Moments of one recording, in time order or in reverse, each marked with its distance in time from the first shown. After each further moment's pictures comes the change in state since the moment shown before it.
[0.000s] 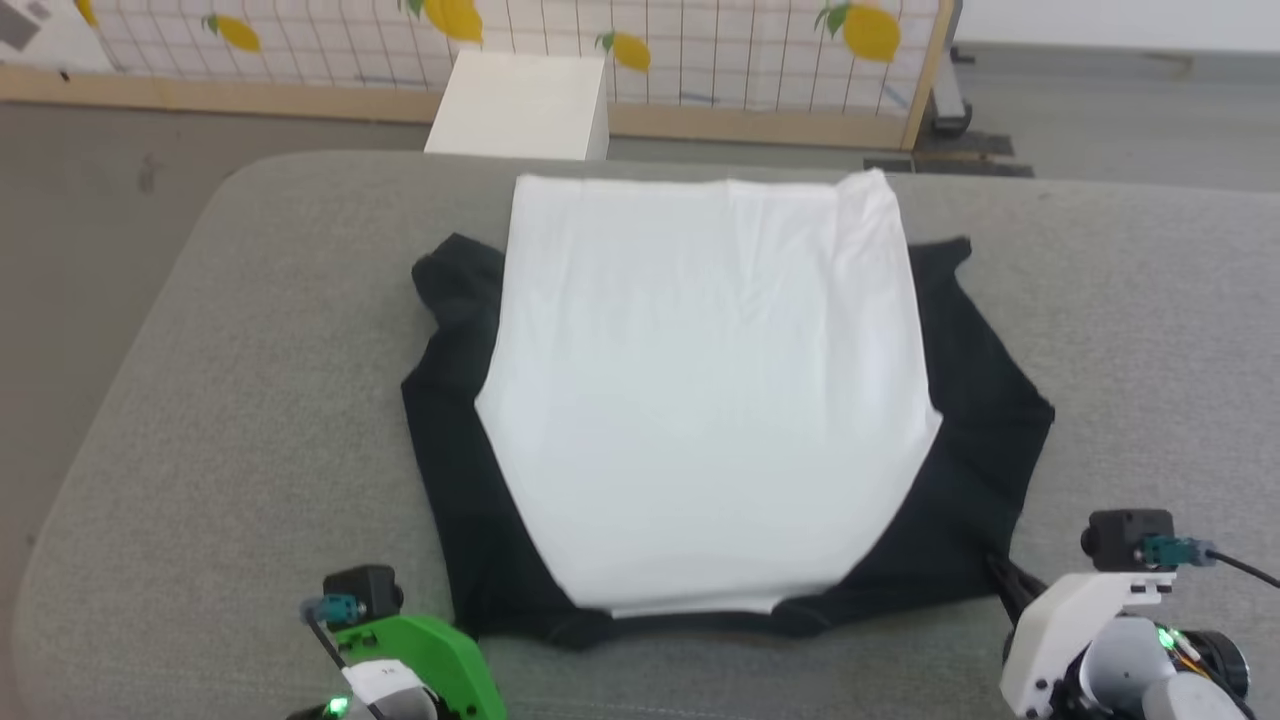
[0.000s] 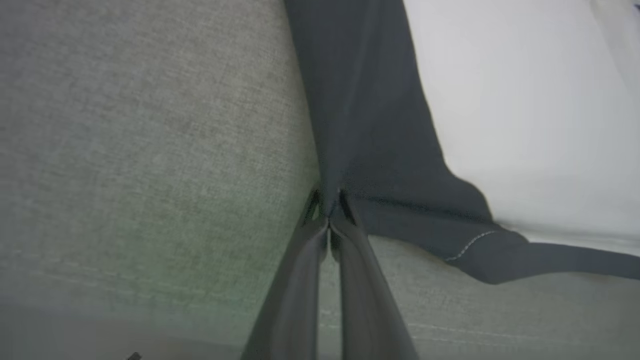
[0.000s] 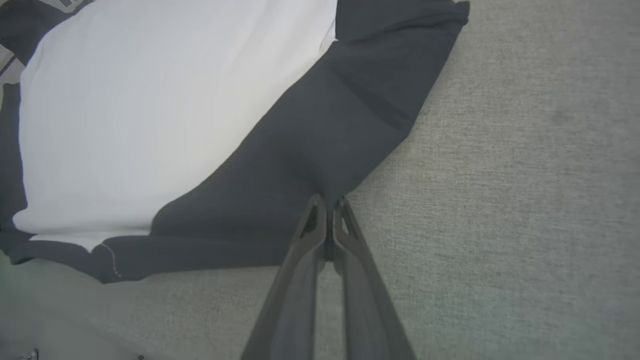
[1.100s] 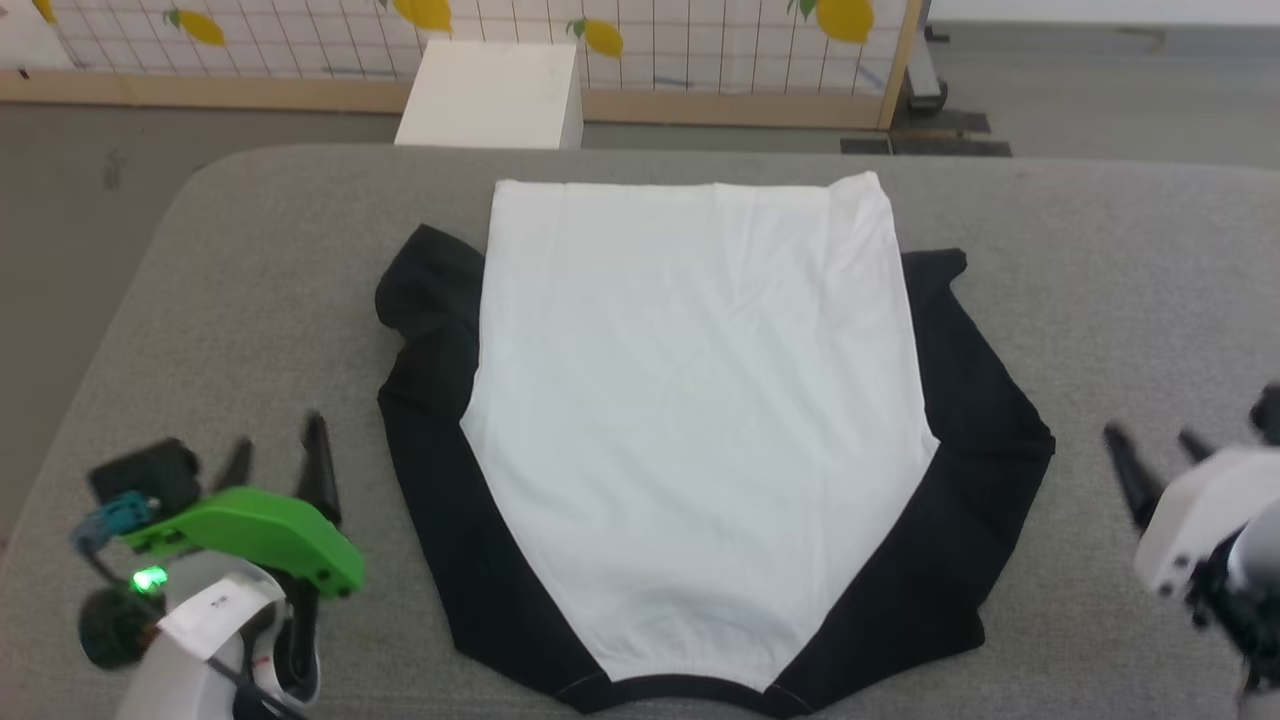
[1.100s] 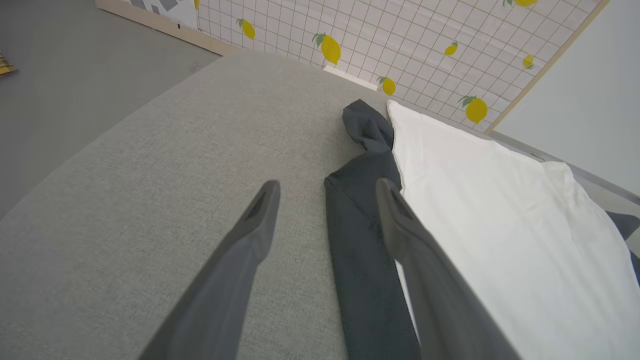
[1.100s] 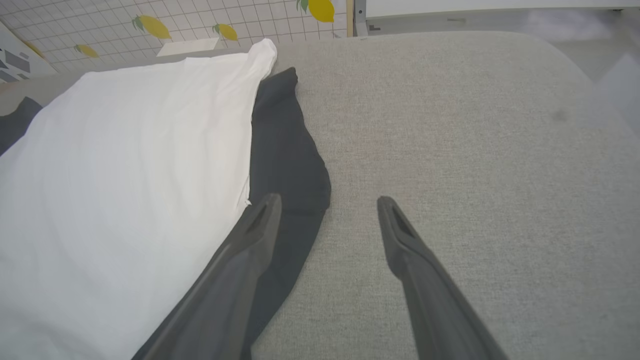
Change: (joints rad) left arm 0.085 0.171 0.137 -0.617 0.036 0.244 0.091; right arm -0.029 -0.020 -0.206 -0.343 -0.082 -0.001 0.269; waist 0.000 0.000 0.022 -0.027
